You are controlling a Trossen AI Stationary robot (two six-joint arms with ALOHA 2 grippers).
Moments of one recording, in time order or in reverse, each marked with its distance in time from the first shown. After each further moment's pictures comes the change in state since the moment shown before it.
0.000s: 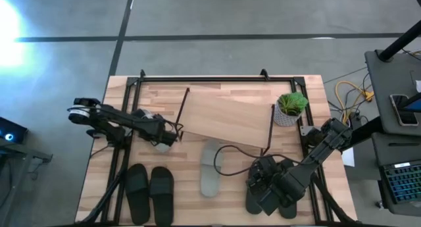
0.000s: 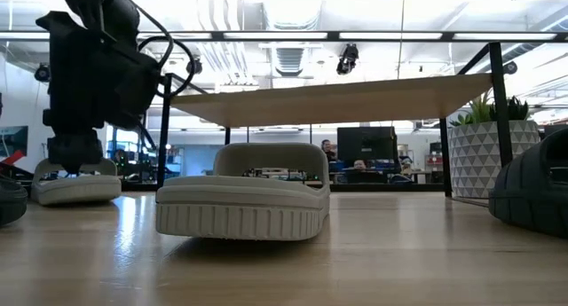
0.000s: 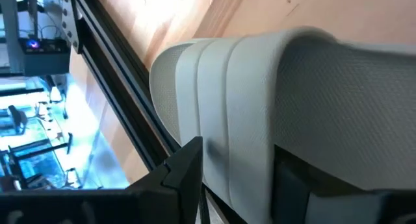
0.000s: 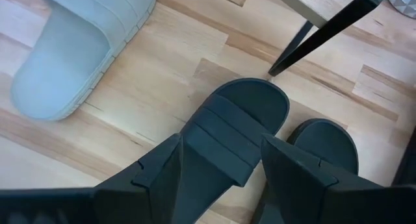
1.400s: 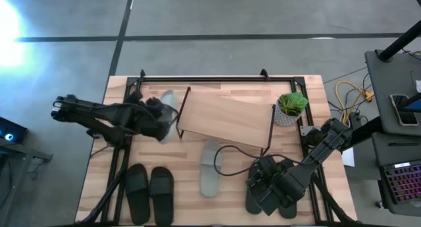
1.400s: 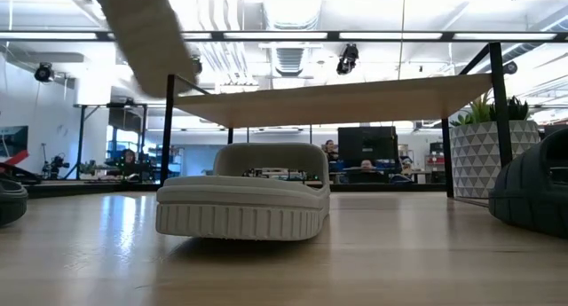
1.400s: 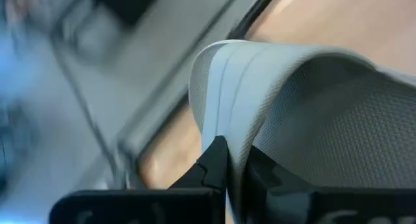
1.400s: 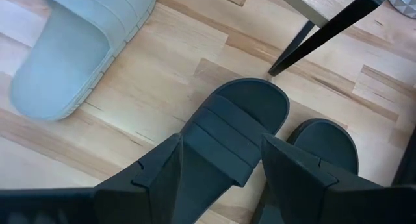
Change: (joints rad) left arm -0.187 -0.277 0.555 -0.154 -0.377 0.160; right arm 0.000 0.001 0.000 0.000 0.000 0.000
